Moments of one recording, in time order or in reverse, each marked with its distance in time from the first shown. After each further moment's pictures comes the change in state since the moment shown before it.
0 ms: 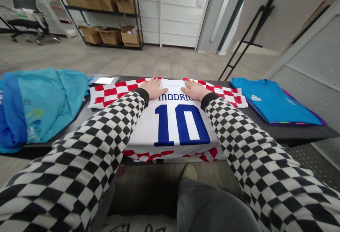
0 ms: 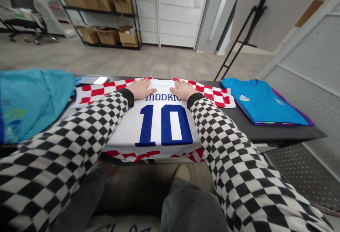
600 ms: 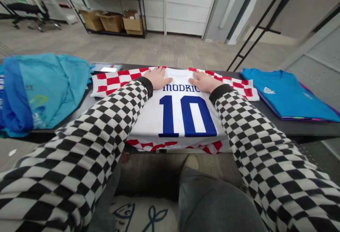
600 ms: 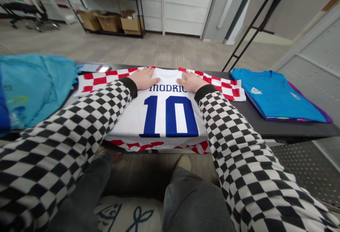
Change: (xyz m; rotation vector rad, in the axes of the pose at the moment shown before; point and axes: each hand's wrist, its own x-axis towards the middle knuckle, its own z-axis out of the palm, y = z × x) left_hand 0.001 -0.005 0.004 -0.010 0.034 0.034; right_hand -0.004 0.019 0.002 0.034 0.002 -0.005
